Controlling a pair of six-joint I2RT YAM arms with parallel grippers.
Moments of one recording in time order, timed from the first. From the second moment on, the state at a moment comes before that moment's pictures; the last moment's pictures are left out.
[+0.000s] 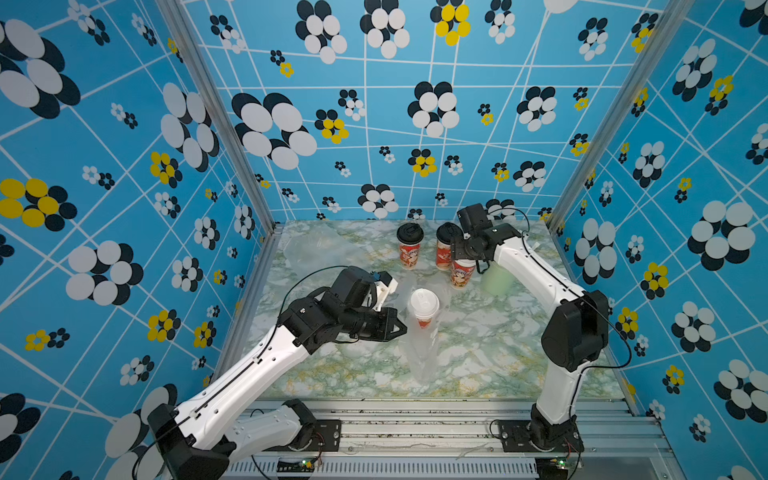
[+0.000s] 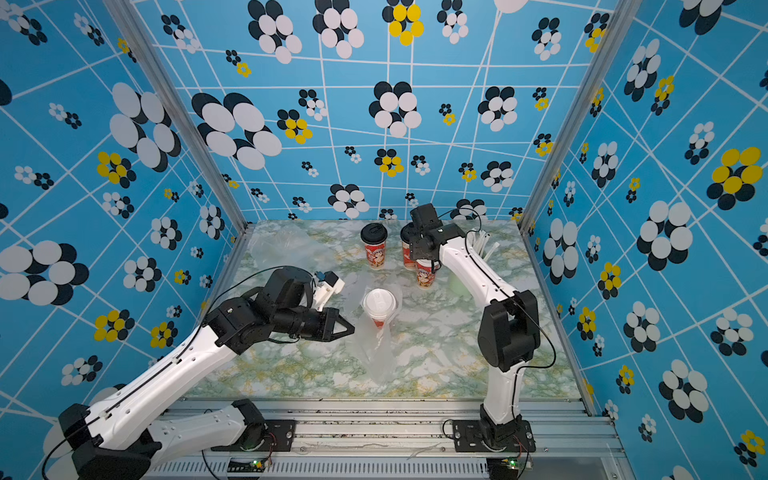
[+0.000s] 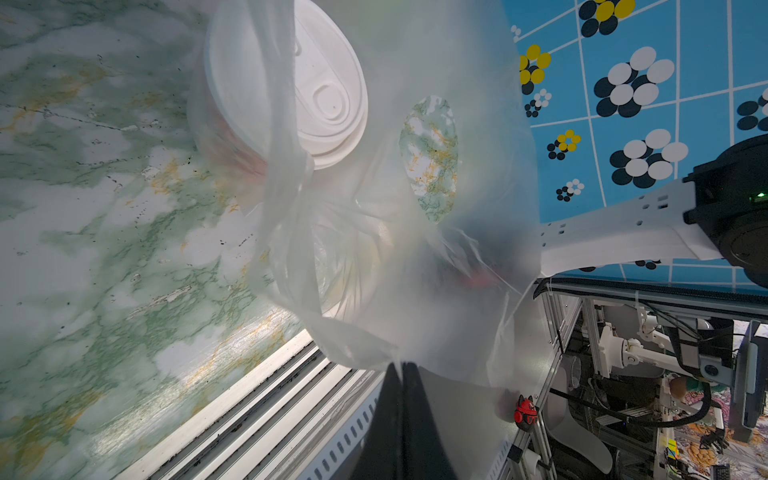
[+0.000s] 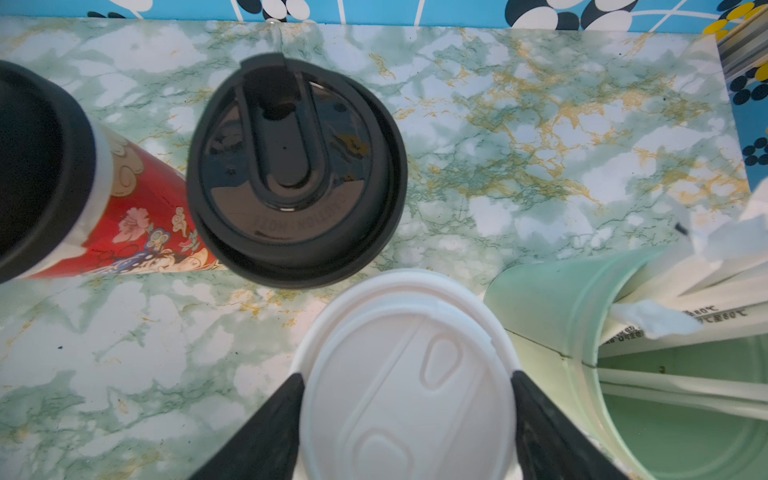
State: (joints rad) left arm -0.73 1.11 1.17 -0.84 0.49 -0.65; right arm 0.40 1.90 1.77 -0.84 0.30 0.30
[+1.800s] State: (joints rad) left arm -0.73 1.09 1.12 -0.79 0.47 -0.67; right arm 0.74 1.63 2.48 -1.66 0.34 0.51
